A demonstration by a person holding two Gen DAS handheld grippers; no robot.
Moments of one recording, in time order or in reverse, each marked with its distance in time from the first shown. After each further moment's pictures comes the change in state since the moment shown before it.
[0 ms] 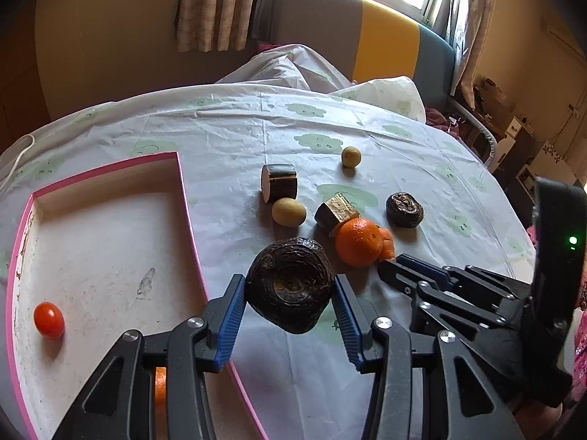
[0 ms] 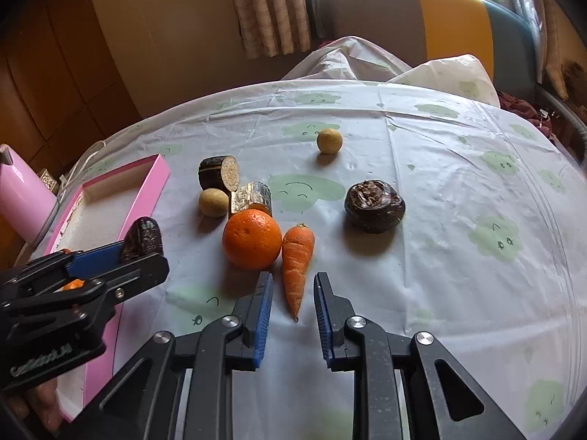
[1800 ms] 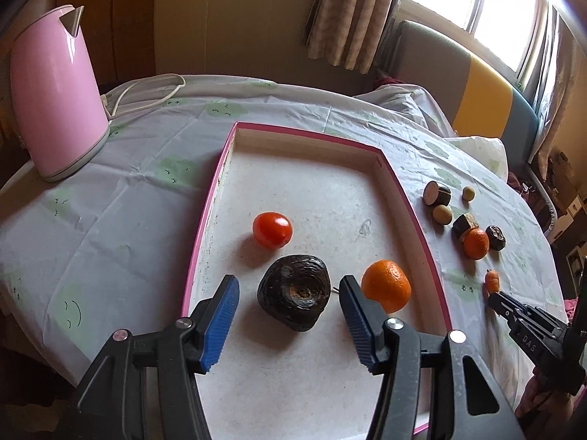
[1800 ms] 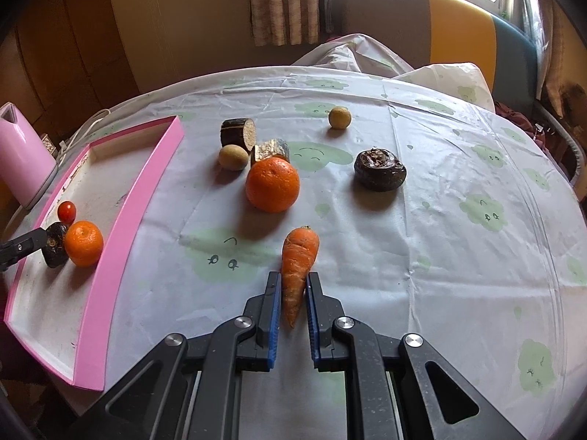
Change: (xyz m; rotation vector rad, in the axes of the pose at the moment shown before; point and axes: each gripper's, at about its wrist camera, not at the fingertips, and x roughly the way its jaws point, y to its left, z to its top) left arm -0.086 0.123 -0.070 -0.299 -0.077 0.244; right arm -0.030 0.023 -0.038 -0.068 0.013 -0.041
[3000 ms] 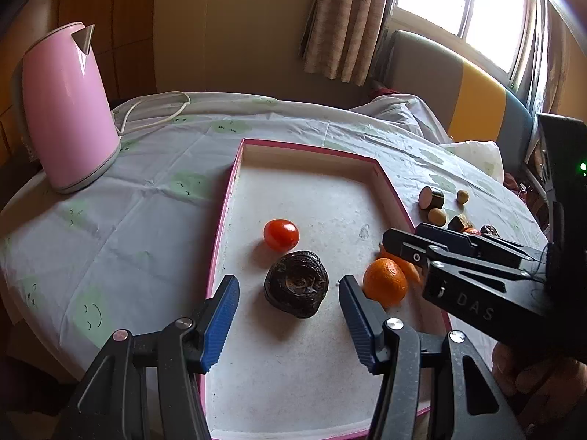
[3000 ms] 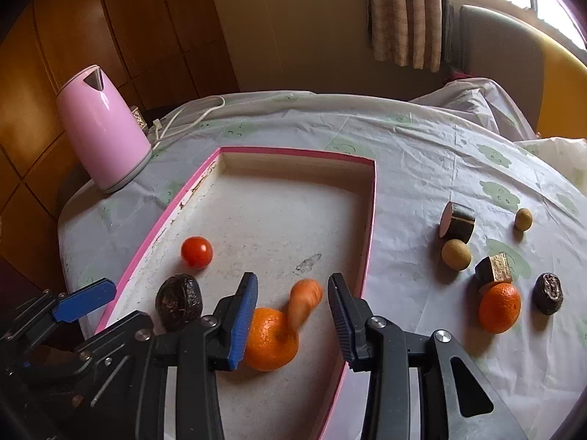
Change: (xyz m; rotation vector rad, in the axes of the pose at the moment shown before) left arm -0.020 0.004 -0.004 0.030 -0.058 0.005; right arm 0.012 0.149 0.059 -0.220 -0.030 0.273
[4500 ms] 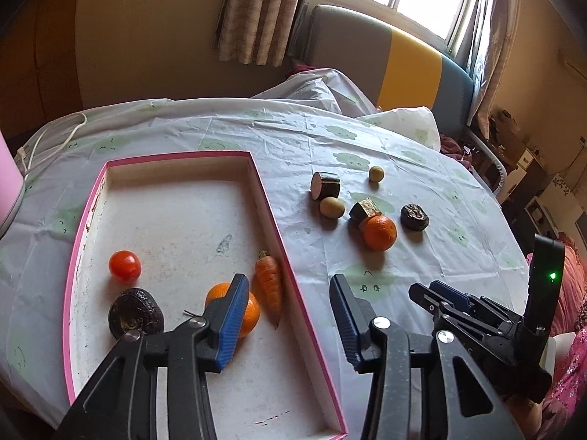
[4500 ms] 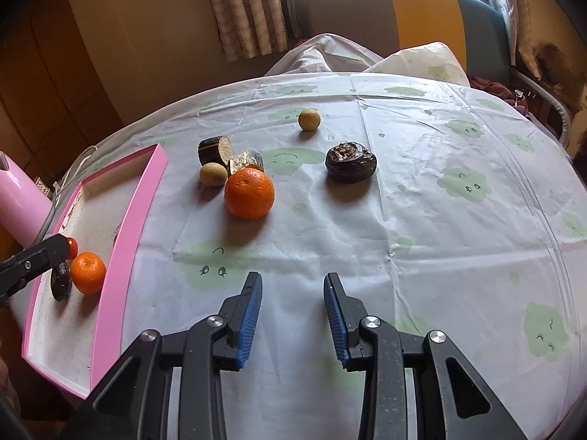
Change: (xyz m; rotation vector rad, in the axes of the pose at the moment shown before) left arm 0.023 -0.103 0.017 0.158 0.076 -0.215; right arm -0.063 -0.141 -0.093 0.374 -0.025 -0.279
